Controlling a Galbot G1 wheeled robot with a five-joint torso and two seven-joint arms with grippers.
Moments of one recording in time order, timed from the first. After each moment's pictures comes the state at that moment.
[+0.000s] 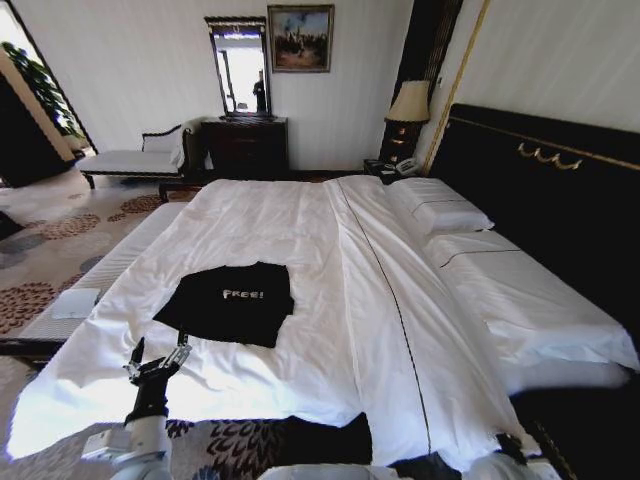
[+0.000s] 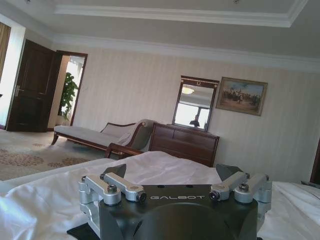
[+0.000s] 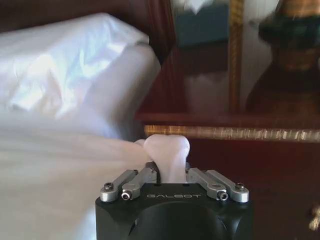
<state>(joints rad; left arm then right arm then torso) 1.88 -1.50 -0.81 -2.26 -0.47 -0.22 -0.06 -1.77 1.34 0.85 1.86 0.99 0.18 0.85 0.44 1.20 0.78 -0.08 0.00</state>
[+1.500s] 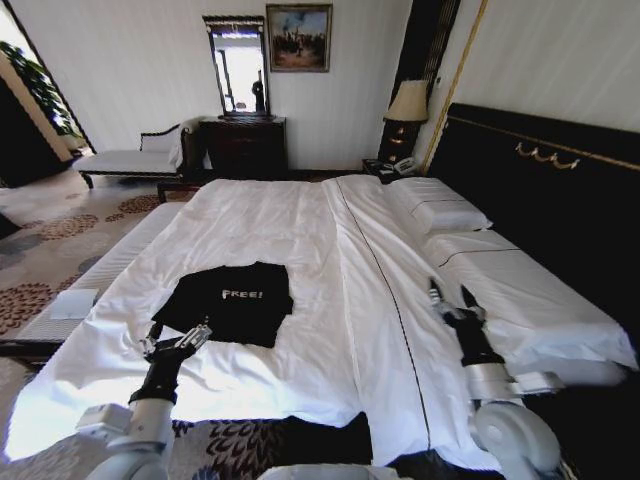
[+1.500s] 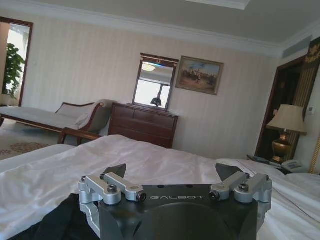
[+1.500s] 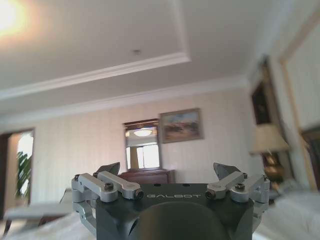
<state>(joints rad) 1.87 -1.47 -0.73 -2.50 -0.43 0.12 -0.05 -1.67 1.21 0.78 2.24 0.56 0.21 -0.20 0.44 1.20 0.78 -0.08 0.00</state>
